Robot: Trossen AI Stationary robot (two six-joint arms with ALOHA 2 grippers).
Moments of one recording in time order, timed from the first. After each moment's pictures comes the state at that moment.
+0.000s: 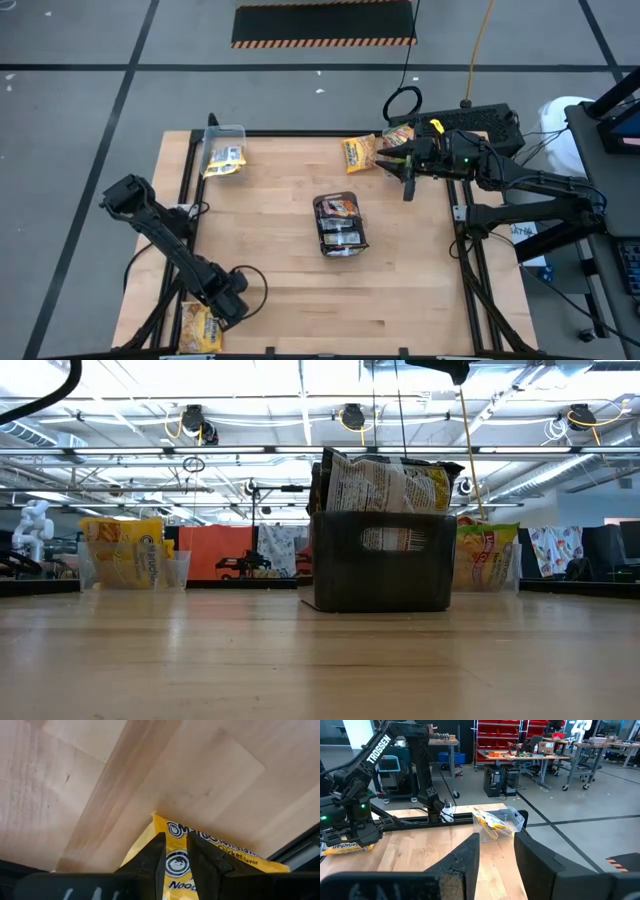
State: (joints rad) left arm -0.80 1.62 0.92 -0.79 0.31 -1.39; right arm -0.23 0.88 0.90 -0.15 -0.01 -0.03
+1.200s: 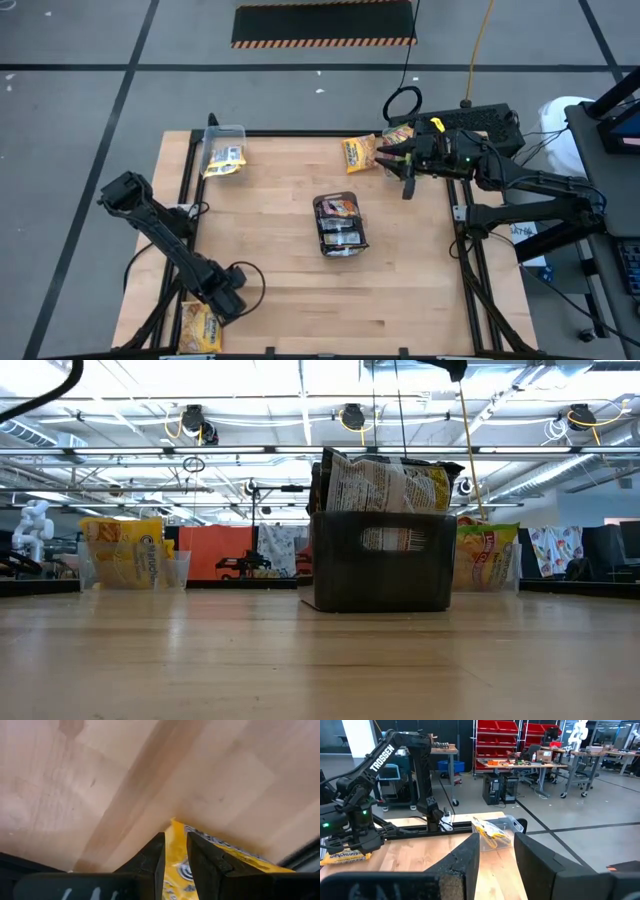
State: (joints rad) left arm -0.80 1.58 0.91 -0.83 0.27 -1.39; right arm -0.23 0.88 0.90 -0.10 0.00 -0.03
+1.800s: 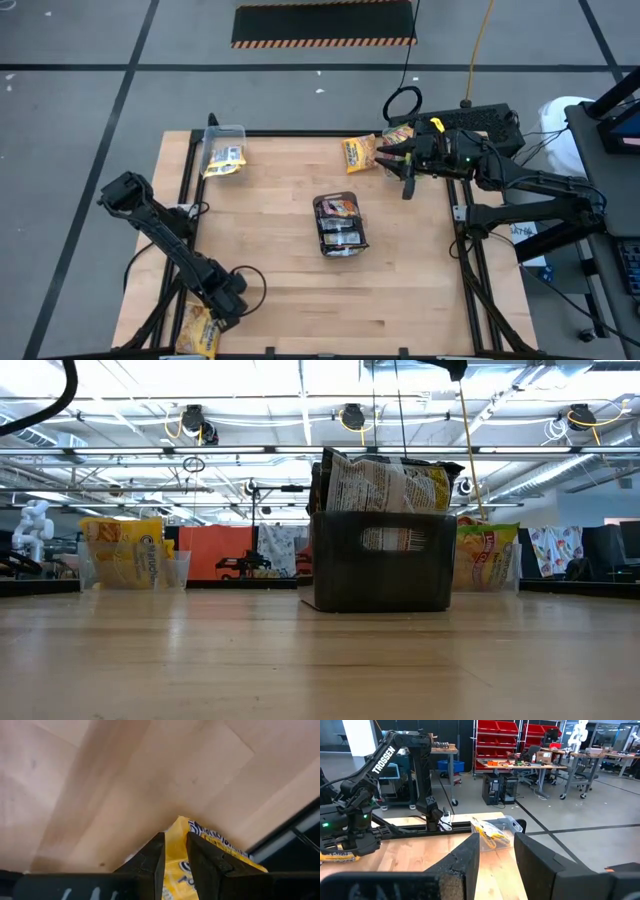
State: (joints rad) left arm -0.80 1.58 0.86 -0.67 0.38 -1.42; right arm -0.23 0.88 0.90 -0.10 0.00 -0.04
